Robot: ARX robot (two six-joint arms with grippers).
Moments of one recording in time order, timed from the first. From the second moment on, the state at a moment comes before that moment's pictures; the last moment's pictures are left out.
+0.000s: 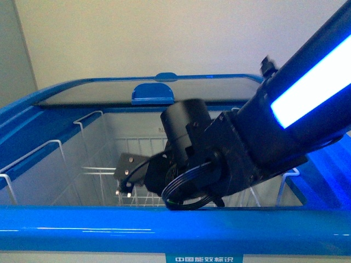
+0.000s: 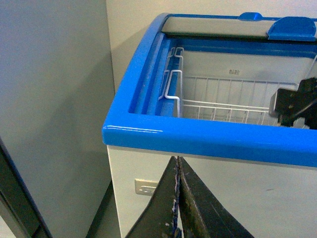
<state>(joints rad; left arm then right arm) 0.00 0.01 0.01 0.00 0.00 0.00 0.49 2.22 1.49 0.17 0.03 -0.98</state>
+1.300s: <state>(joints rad) 0.00 0.01 0.01 0.00 0.00 0.00 0.05 0.44 0.21 0.21 0.02 0.01</state>
